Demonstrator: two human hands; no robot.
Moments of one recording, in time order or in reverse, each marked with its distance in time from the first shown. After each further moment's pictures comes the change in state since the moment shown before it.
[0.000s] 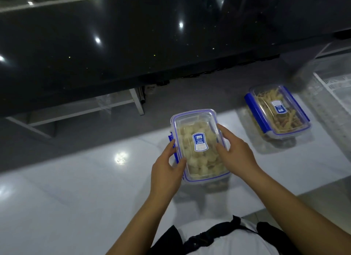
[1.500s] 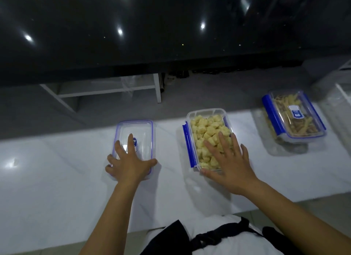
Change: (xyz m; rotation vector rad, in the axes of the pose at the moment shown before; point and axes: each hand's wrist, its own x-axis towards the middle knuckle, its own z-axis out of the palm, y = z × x) left_hand 0.006 -0.094 -0.084 0.749 0.235 -0.448; right_hand -0.037 0.011 0.033 -0.756 -0.324 -0.296
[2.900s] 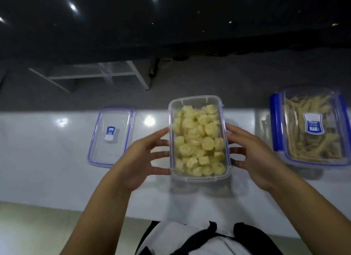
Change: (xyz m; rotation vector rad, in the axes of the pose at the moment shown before) left_hand -0.086 0.161 -0.037 -1.252 -0.667 -0.220; right_hand 0.047 0.121 -0.077 1.553 -0.338 0.212
